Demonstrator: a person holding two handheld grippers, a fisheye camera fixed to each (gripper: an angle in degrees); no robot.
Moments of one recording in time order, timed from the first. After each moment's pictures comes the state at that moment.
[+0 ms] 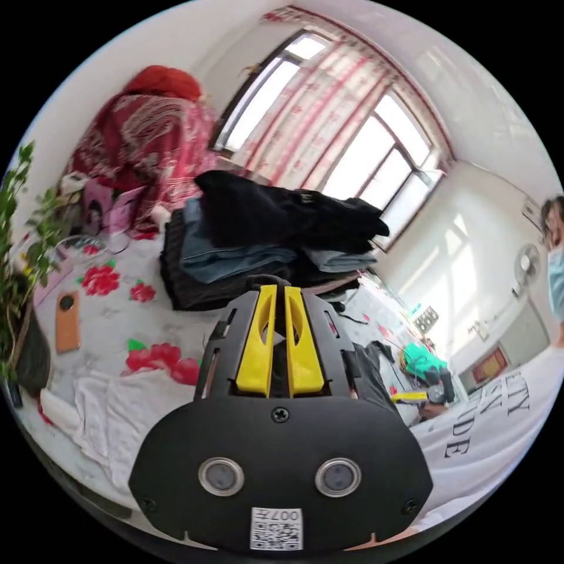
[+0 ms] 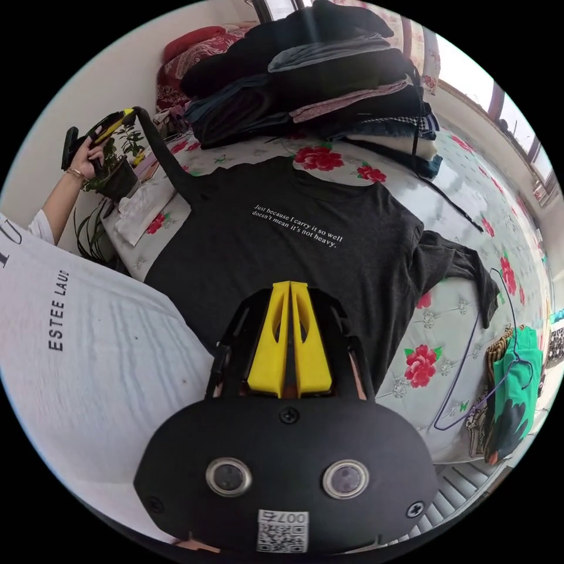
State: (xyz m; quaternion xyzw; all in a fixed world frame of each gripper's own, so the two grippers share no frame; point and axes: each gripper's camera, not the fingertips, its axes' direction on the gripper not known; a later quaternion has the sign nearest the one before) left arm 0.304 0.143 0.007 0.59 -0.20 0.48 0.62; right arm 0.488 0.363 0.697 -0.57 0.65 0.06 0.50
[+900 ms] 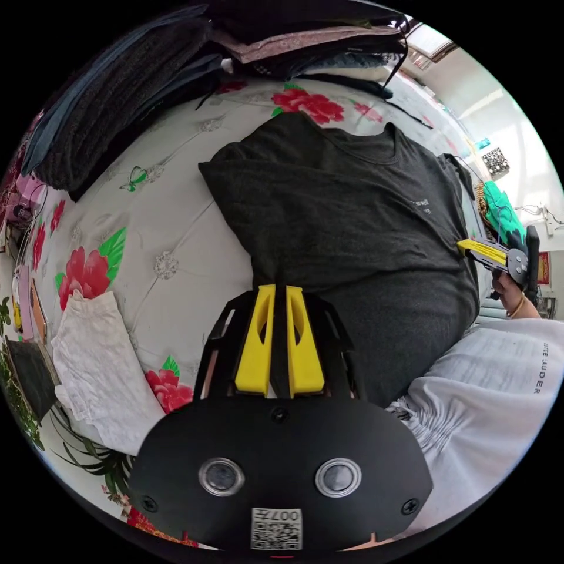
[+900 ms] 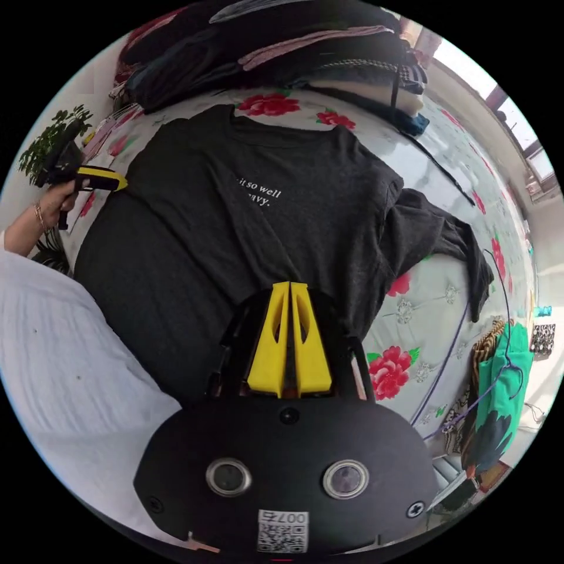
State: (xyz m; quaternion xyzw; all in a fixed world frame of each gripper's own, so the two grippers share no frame) left arm 0.370 -0.074 0.233 0.30 -0.50 0.28 0.76; right arm 0.562 0.409 0.599 -0.60 0.69 0.07 0.39
